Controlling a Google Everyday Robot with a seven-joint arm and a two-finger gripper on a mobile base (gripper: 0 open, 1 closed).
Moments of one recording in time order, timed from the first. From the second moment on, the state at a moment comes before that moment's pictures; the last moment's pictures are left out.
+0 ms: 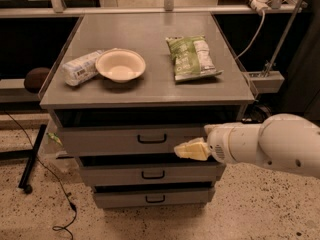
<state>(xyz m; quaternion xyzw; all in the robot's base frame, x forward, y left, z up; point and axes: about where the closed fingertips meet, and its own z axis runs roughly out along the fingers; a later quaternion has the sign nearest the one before) 0.496 -0.105 0.751 -0.30 0.86 0.16 0.38</state>
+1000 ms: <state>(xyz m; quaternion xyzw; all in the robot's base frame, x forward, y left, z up) 0.558 -0.057 0.739 -0.26 0.82 0.19 0.46</state>
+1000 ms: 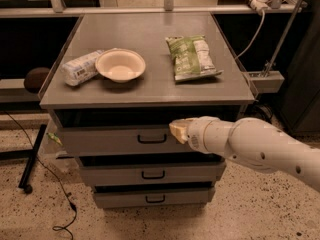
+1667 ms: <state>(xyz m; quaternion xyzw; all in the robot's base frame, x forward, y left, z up) 0.563 -0.060 0.734 -0.25 0.83 0.19 0.46</state>
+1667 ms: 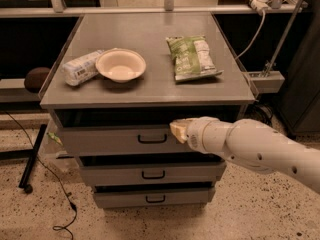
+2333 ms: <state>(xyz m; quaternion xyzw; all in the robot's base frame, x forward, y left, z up) 0.598 -0.068 0.734 -0.20 0.81 0.17 0.52</state>
